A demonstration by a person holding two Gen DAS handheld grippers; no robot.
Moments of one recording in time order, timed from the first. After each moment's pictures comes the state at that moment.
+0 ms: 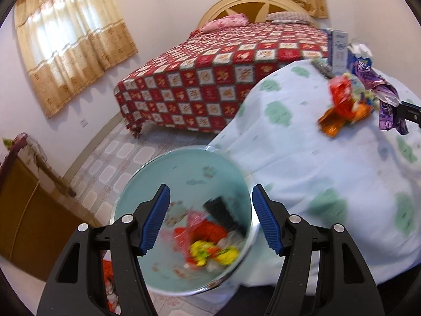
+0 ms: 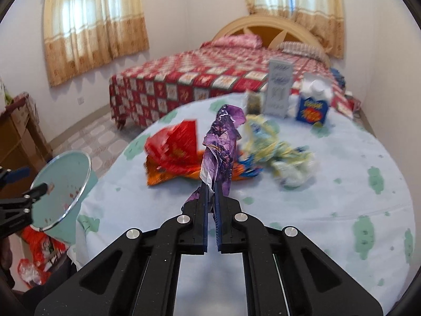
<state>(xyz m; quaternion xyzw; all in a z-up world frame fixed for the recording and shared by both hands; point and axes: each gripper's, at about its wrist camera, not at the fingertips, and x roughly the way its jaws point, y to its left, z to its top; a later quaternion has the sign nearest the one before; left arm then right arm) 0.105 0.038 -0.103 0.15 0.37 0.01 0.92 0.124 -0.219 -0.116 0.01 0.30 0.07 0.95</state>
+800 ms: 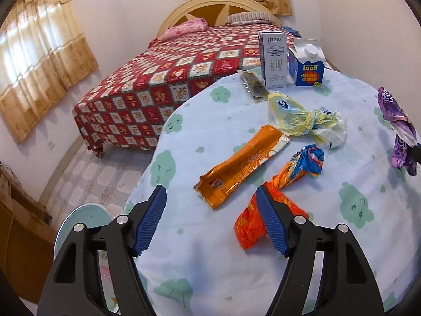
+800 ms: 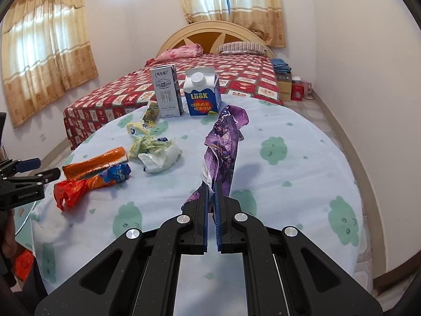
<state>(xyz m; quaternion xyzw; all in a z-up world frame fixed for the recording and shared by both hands) 0.147 -0.113 -0.101 0.16 0.37 -0.07 0.91 0.078 -0.367 -0.126 0.07 0.29 -0.05 0.95</state>
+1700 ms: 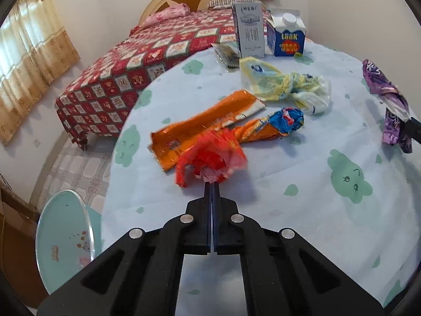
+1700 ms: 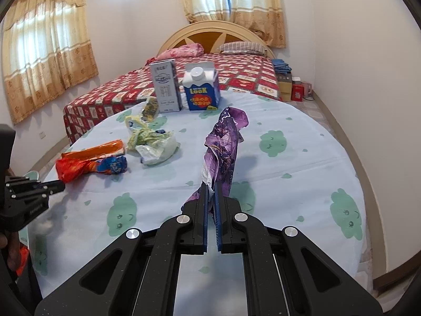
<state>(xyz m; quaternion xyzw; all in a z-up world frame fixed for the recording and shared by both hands) 0.144 -0.128 -0.135 0.17 0.41 -0.11 0.89 0.077 -0.360 -0.136 0.06 0.29 -0.04 0.95</state>
